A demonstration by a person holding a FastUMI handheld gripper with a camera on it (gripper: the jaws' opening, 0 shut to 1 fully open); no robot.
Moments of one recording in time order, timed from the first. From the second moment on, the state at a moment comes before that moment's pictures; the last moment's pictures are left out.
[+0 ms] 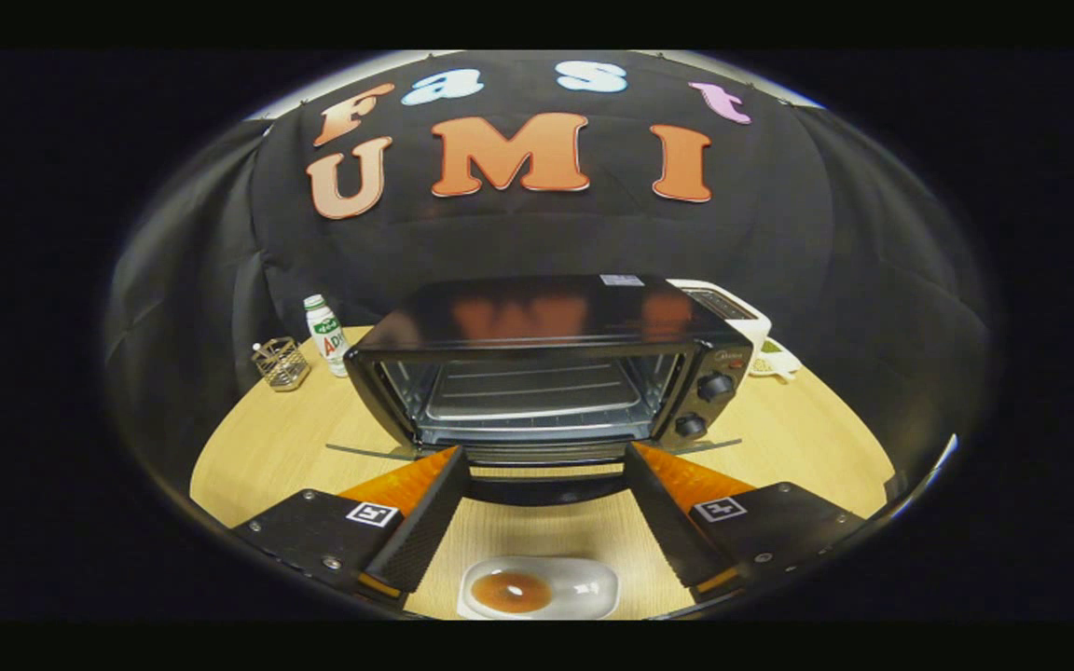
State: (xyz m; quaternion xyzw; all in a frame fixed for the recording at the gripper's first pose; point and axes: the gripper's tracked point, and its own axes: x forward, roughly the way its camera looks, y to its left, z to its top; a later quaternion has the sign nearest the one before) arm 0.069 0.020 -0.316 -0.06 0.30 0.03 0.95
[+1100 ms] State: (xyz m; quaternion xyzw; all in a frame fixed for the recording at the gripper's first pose) arm -0.004 -0.011 -0.430 -0.05 0.39 0.02 0.92
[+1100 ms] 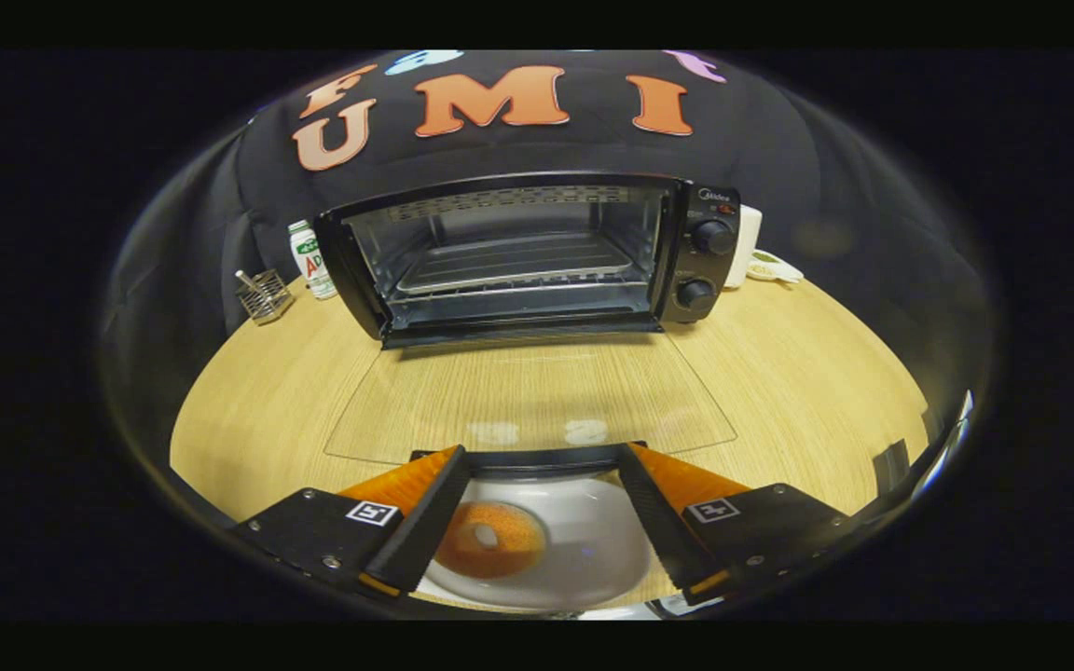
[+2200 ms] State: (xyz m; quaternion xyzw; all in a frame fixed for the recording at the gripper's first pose) arm -0.089 0.012 -0.446 -0.06 0.42 0.03 0.91
